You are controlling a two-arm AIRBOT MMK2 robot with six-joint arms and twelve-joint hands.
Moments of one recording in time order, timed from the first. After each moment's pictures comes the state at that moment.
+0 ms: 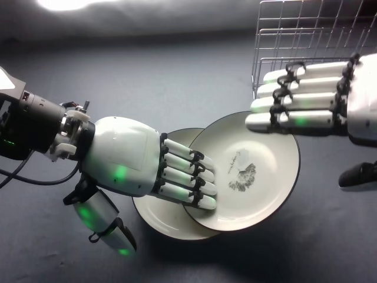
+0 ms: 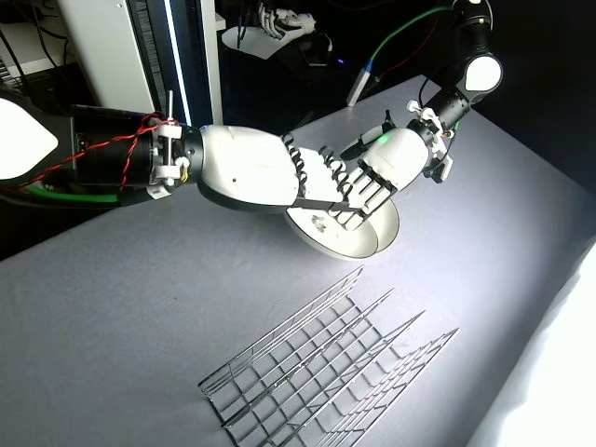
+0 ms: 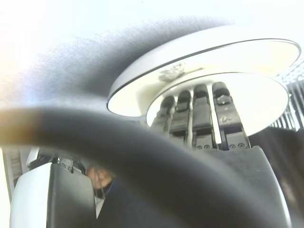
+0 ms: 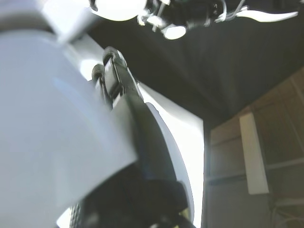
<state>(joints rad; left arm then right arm) 0.45 -1.23 1.52 1.84 -0.96 -0.10 -0.48 -0.77 0.95 -0.90 0.65 -0.35</state>
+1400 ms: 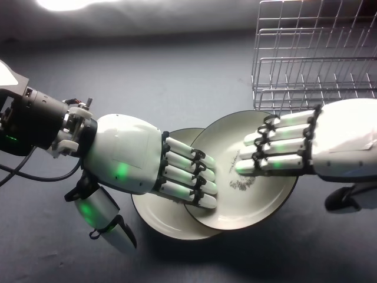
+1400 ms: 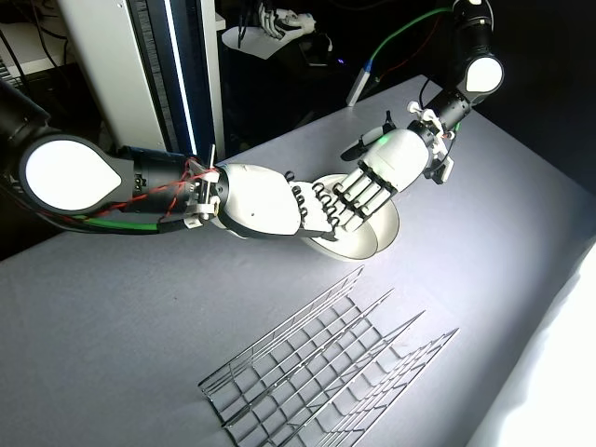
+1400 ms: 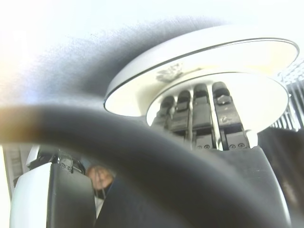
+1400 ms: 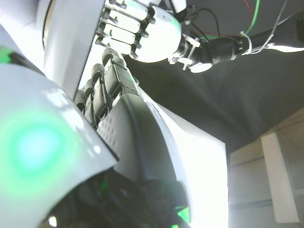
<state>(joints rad) 0.43 -1.25 1.54 1.85 -0.96 -0.10 -0.56 -0.94 1.05 -0.96 0.57 -0.33</state>
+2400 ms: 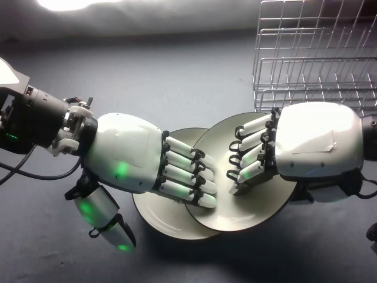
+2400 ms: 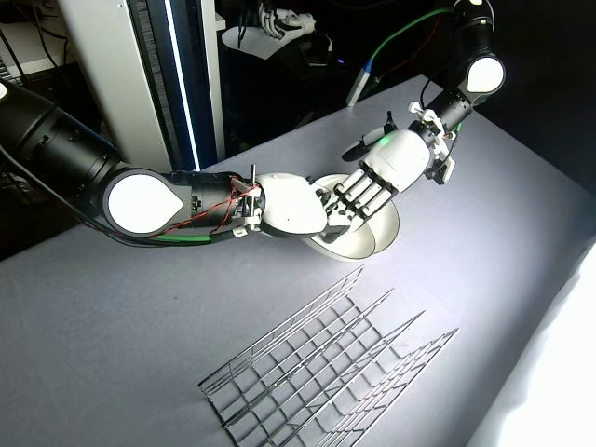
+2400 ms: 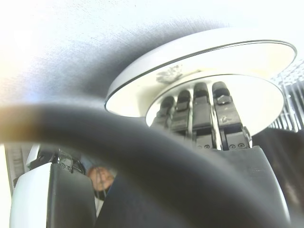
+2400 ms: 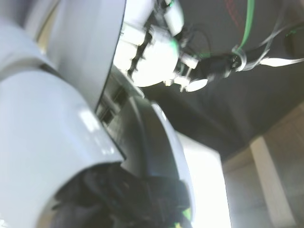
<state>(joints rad) 0.41 -1.25 1.55 1.86 -0.98 -0.13 -0.56 -1.09 1.16 -0.95 0.60 -0.34</state>
